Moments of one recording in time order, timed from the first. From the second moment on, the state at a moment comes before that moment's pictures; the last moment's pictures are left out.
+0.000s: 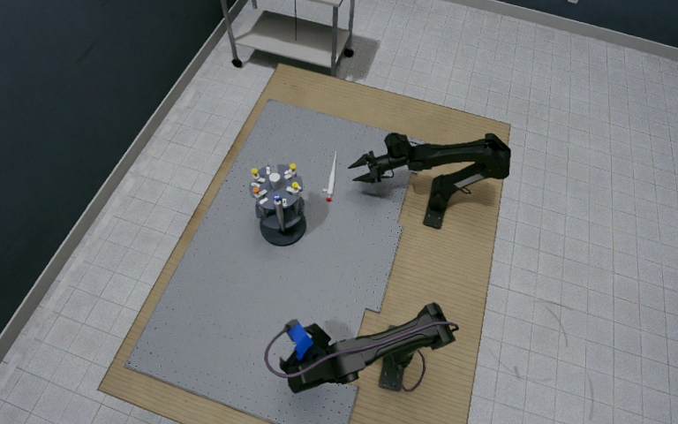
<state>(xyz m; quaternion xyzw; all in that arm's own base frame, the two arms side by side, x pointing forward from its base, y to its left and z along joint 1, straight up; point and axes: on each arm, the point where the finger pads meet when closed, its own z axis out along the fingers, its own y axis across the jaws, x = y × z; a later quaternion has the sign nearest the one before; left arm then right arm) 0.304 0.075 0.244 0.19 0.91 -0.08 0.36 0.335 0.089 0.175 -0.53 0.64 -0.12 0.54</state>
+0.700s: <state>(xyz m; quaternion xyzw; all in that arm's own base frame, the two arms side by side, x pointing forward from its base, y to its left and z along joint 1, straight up) 0.304 0.075 0.244 0.19 0.91 -0.08 0.36 0.353 0.148 0.156 -0.60 0.51 -0.22 0.58</state>
